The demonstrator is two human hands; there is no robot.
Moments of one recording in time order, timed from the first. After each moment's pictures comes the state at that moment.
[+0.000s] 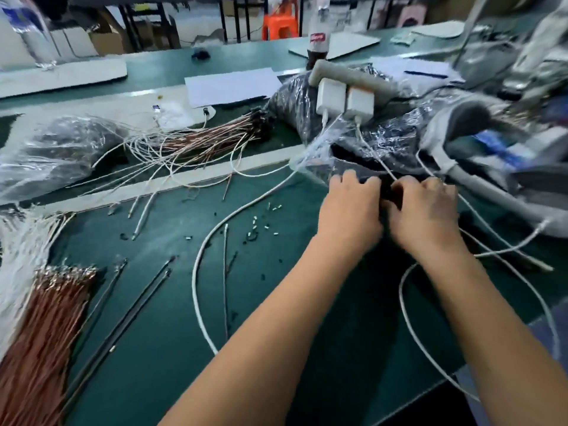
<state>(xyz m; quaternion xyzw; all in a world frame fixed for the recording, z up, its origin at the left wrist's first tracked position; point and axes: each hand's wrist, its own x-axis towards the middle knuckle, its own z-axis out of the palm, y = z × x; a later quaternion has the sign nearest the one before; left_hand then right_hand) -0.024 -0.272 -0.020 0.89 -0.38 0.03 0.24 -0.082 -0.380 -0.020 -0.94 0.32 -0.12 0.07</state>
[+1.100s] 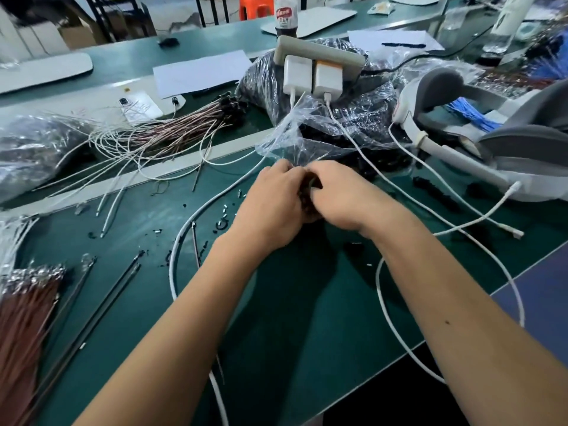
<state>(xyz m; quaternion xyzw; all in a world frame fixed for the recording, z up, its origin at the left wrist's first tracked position) -0.008 -0.221 -0.019 0.87 -0.42 0.03 0.26 -0.071 -0.338 0.009 -0.92 0.18 0.00 0.34</state>
